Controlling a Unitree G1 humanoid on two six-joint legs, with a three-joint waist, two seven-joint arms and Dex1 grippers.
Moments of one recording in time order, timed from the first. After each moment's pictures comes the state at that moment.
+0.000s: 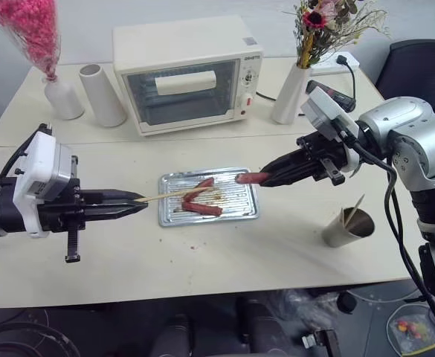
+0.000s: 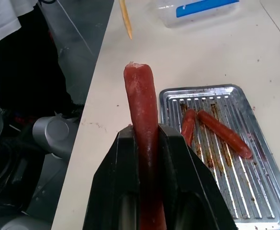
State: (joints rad) left arm -0.18 1.12 0.50 -0.54 -0.92 0.75 -1.05; right arm -1.06 -0.83 0.28 0.07 0.57 0.67 1.55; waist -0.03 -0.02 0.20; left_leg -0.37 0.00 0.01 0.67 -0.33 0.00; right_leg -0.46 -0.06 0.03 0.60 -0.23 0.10
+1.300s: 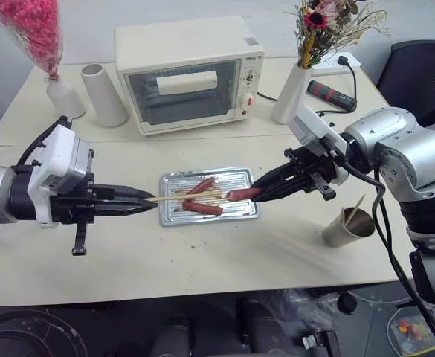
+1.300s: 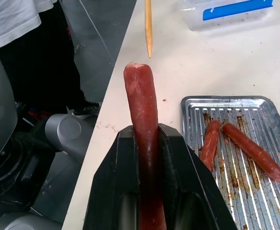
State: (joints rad) left arm -0.31 1.14 0.39 -0.50 -0.88 0.74 -1.11; right arm -1.00 -0.79 0.28 -0.02 0.57 0.68 1.55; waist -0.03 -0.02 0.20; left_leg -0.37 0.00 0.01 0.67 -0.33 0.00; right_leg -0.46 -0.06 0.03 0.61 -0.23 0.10
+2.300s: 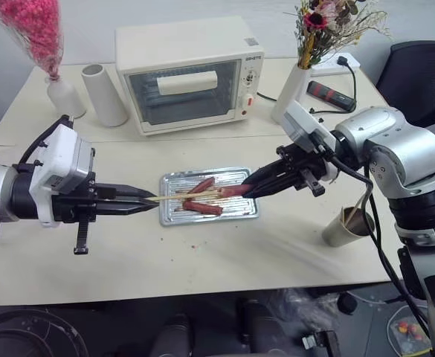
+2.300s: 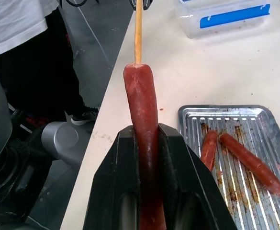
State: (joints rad) left arm -0.33 1.14 0.37 -0.50 -0.88 0.72 -1.10; right arm -1.02 -0.72 0.27 -0.02 0.54 0.71 1.54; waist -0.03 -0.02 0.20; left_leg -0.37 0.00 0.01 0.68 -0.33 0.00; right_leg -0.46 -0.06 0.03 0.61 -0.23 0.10
